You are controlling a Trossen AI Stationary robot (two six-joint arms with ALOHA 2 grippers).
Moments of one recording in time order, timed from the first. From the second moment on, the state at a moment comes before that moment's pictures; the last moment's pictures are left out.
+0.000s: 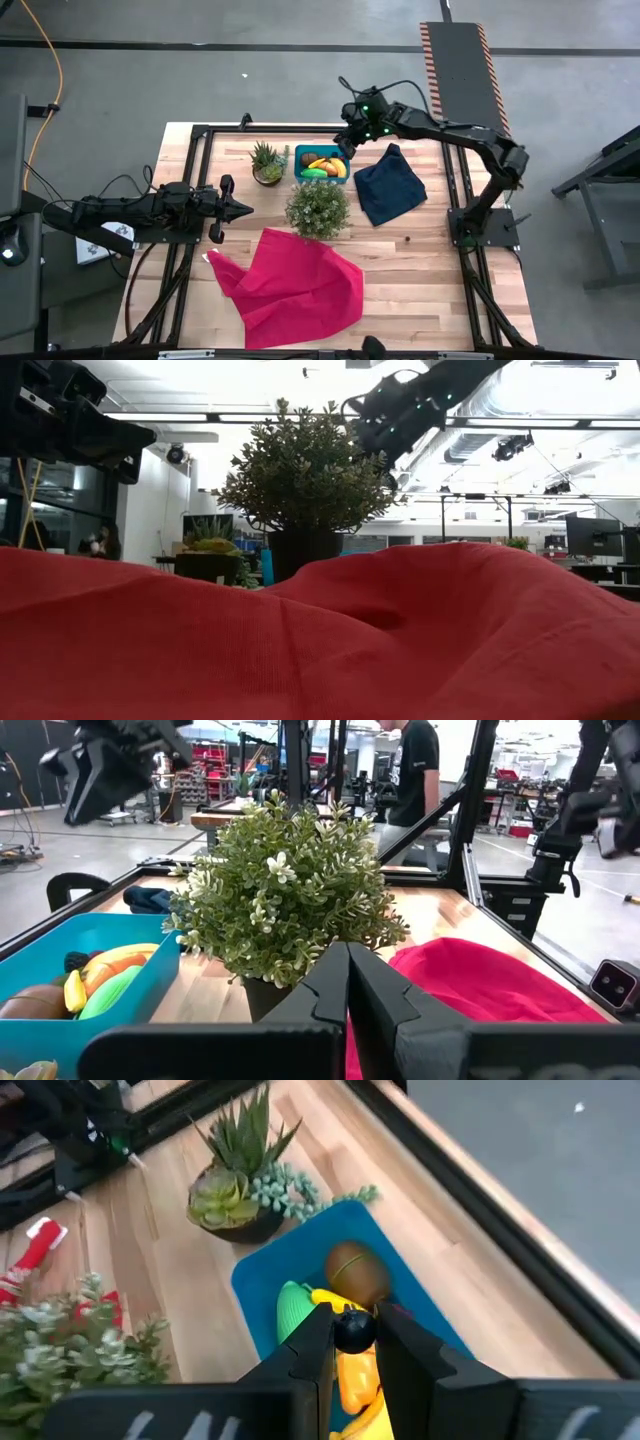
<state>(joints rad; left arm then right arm) 0.15 0.05 0.01 0.03 0.09 -0.06 -0.56 1.69 1.36 -0.38 -0.27 0.10</state>
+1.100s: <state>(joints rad) 0.15 0.05 0.01 0.03 0.09 -0.06 -0.50 1.89 1.35 -0.27 -0.24 0.18</state>
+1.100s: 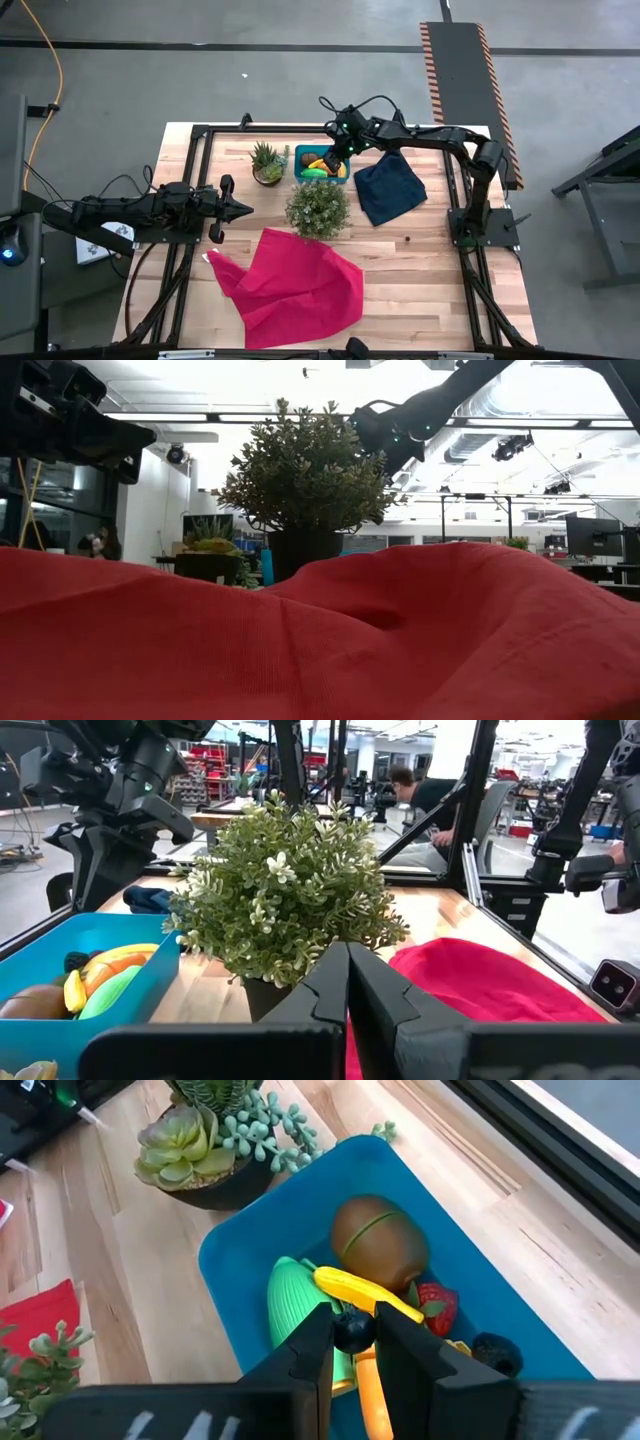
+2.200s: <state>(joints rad) 0.15 0.05 0.01 0.03 0.09 -0.06 -0.52 1.87 1.35 -0.23 -0.21 0.25</state>
